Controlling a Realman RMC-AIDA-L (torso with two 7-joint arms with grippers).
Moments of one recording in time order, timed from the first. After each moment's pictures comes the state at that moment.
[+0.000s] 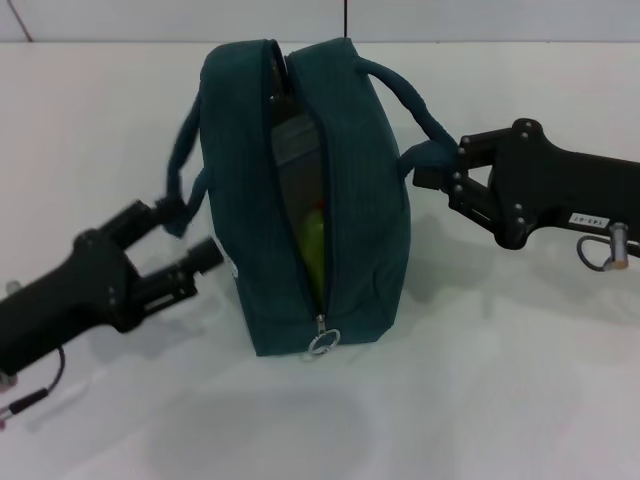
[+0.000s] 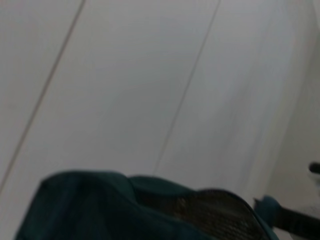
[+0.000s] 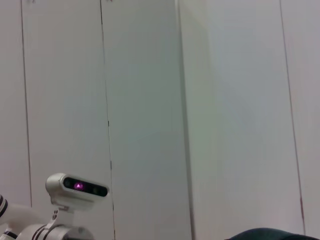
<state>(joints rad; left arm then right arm) -0.23 -2.04 0.85 0.37 1.43 1.78 -1.09 0.49 2.01 -1.28 -0.65 -1.25 -1.56 1.11</state>
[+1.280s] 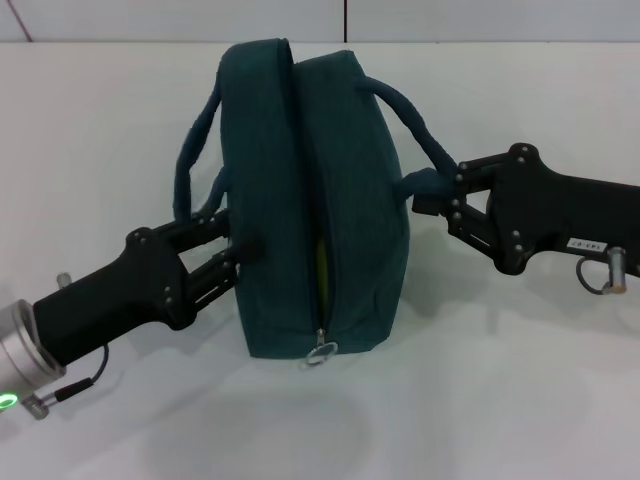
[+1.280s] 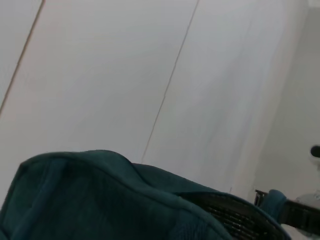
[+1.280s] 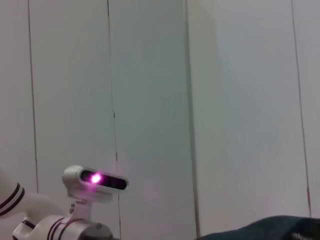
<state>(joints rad) -0.28 -2.08 0.85 0.36 1.49 1.71 -1.04 0.47 2.02 -1.29 -0.62 -1.27 -1.57 1.07</state>
